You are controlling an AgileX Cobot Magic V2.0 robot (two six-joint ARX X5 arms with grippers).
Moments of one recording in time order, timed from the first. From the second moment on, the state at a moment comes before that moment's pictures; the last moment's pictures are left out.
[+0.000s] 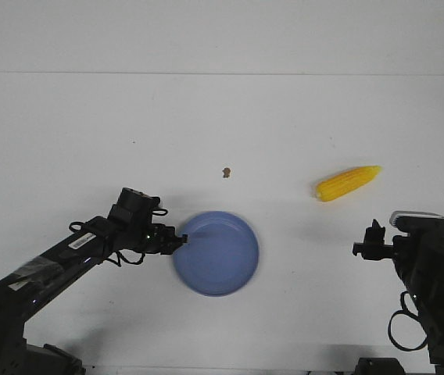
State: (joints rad) left arm -0.40 1.53 0.89 -0.29 0.42 -0.35; right arm -0.01 0.72 0.94 -0.77 0.05 0.07
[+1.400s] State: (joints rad) left arm -0.16 1.04 0.89 -0.42 0.10 -0.06; right arm -0.04 1.08 0.95 -0.48 0.01 0.37
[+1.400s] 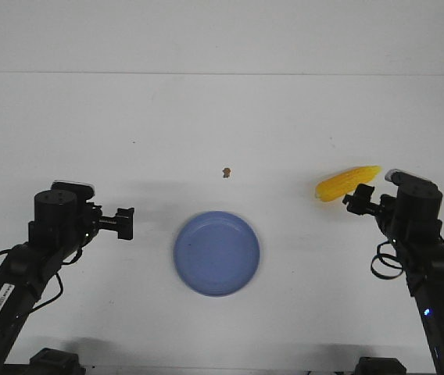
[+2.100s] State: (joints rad) left arm -0.16 1.04 0.89 -0.42 0.10 -0.06; right arm -0.10 1.59 0.95 -0.12 -0.17 0.62
